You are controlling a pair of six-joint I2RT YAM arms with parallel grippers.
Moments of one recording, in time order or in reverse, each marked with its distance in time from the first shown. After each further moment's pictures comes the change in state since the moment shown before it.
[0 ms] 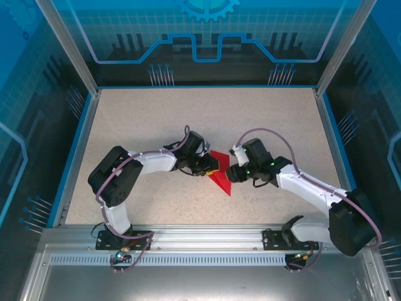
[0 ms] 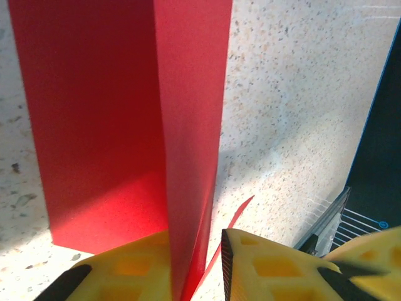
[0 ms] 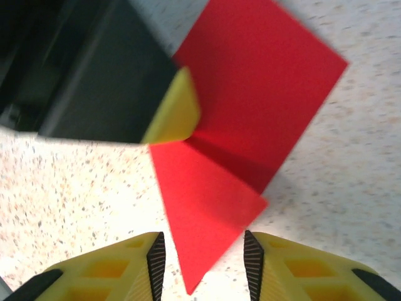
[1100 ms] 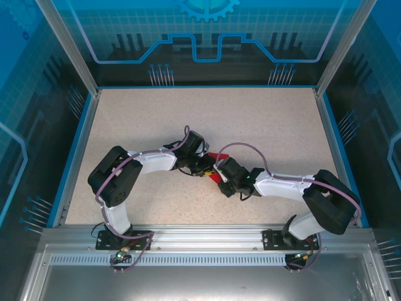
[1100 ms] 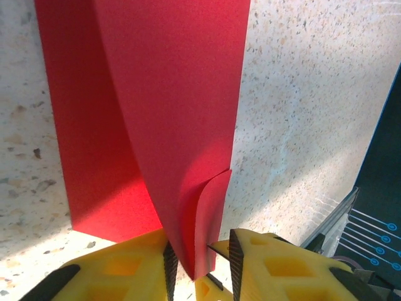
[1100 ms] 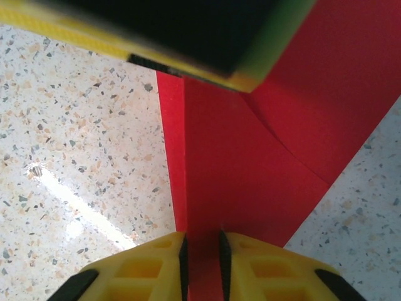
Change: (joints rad) left arm 0.000 -0.003 0.006 -0.060 -0.009 0.012; right arm 0.220 0.225 -0.027 0.130 0.275 0.024
